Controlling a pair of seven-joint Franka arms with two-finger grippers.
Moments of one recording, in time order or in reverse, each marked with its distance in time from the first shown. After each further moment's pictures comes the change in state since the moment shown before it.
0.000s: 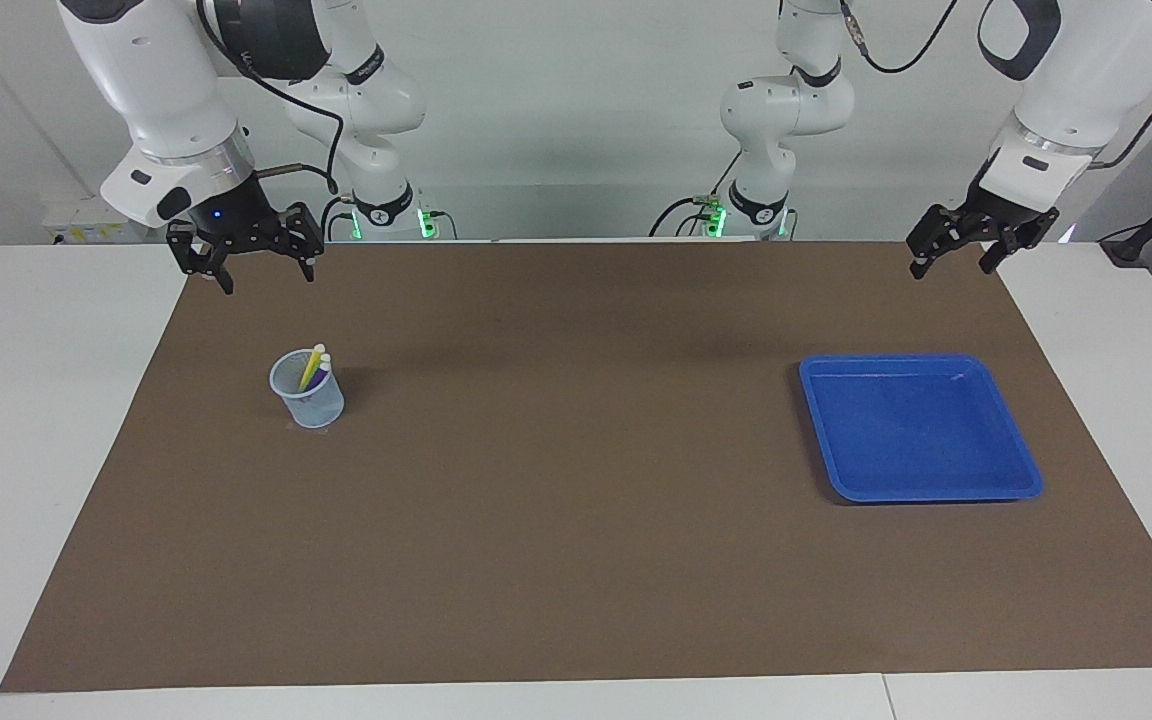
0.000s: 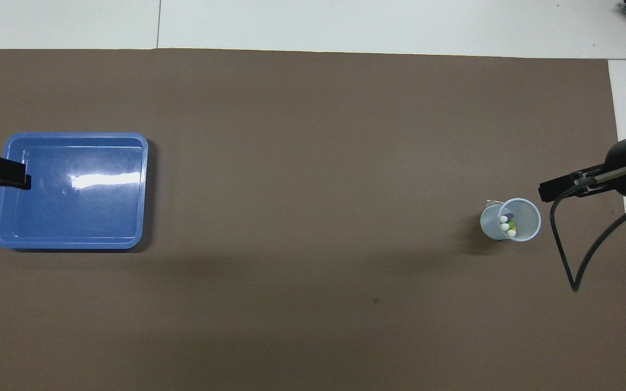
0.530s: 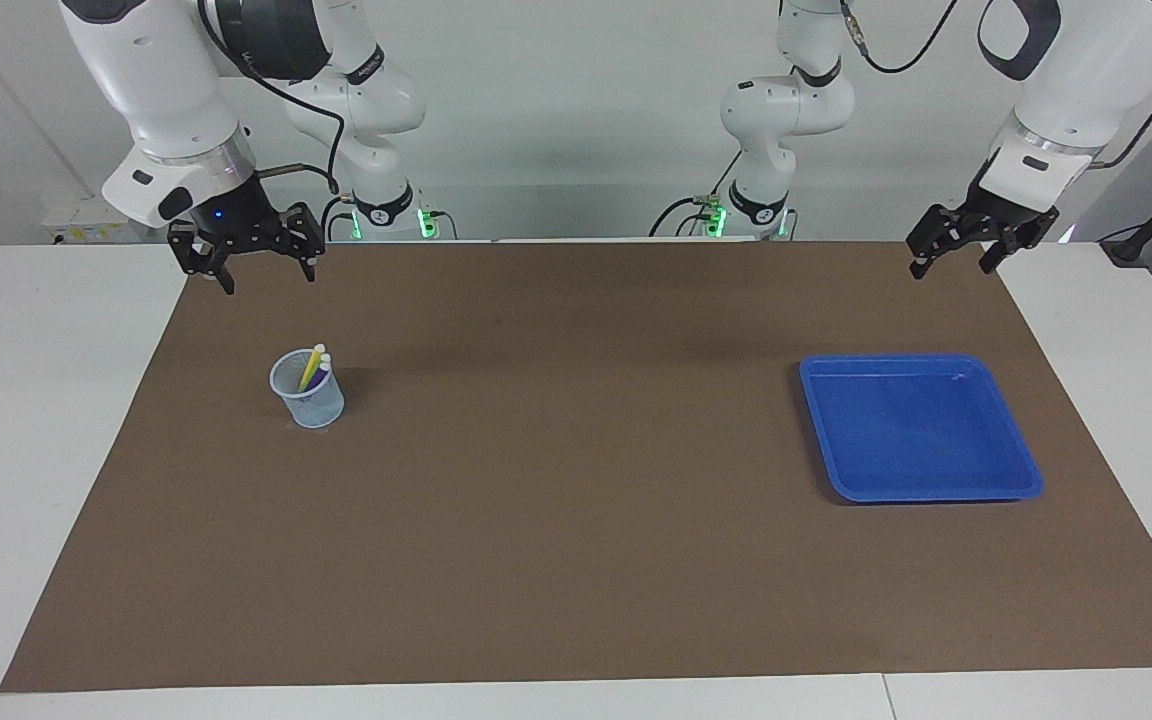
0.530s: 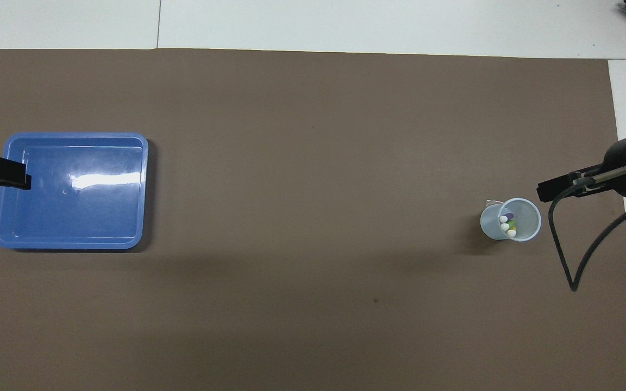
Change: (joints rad) left arm 0.000 0.000 0.000 0.000 0.000 0.000 0.000; right arm 0.001 0.001 0.002 0.000 0.007 0.000 0.001
